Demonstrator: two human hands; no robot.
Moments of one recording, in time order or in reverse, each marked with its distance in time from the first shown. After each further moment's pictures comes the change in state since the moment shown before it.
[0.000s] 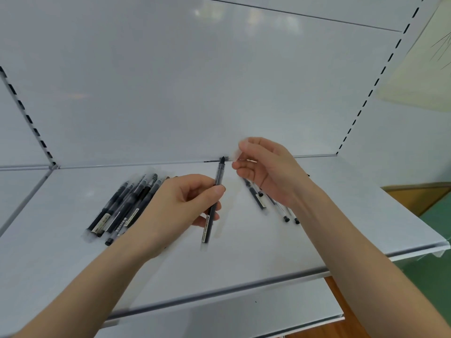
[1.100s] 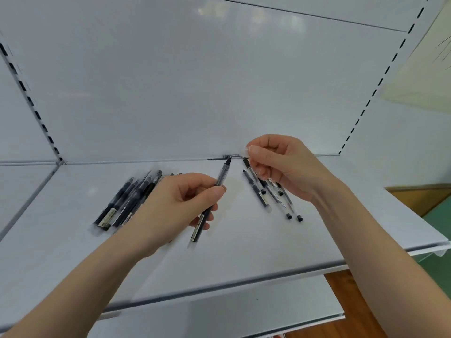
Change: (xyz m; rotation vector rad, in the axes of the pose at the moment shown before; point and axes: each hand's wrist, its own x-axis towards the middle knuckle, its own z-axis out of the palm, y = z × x) left_hand -0.012 0.006 -0.007 -0.009 -0.010 -0.014; right_hand -0.014 -0.015 -0.009 -0.291 -0.099 -0.053
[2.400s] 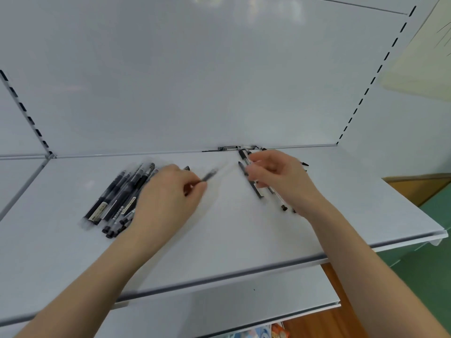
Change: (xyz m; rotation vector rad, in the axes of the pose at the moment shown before) left_hand 0.024 -0.033 0.006 0.805 0.319 0.197; right_hand -0.012 0.050 -0.012 -0.269 0.259 0.042
